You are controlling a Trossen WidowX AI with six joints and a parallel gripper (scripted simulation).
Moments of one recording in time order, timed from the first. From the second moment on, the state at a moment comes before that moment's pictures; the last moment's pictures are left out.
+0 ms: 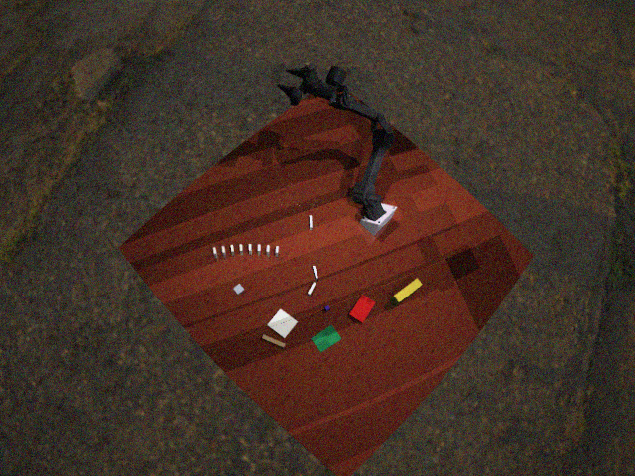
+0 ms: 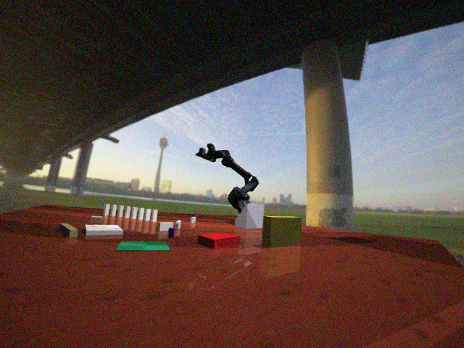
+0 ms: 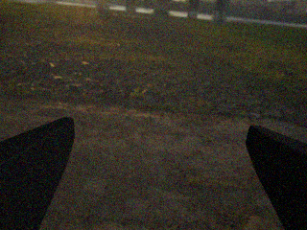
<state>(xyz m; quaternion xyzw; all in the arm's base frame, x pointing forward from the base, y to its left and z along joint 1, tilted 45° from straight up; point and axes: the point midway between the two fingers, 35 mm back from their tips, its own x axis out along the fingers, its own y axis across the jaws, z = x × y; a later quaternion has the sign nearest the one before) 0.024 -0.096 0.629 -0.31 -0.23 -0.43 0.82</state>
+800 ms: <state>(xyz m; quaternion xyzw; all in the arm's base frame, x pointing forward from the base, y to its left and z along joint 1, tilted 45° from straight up) 0.241 -0.024 0.537 -0.13 -0.11 -0.21 0.96</state>
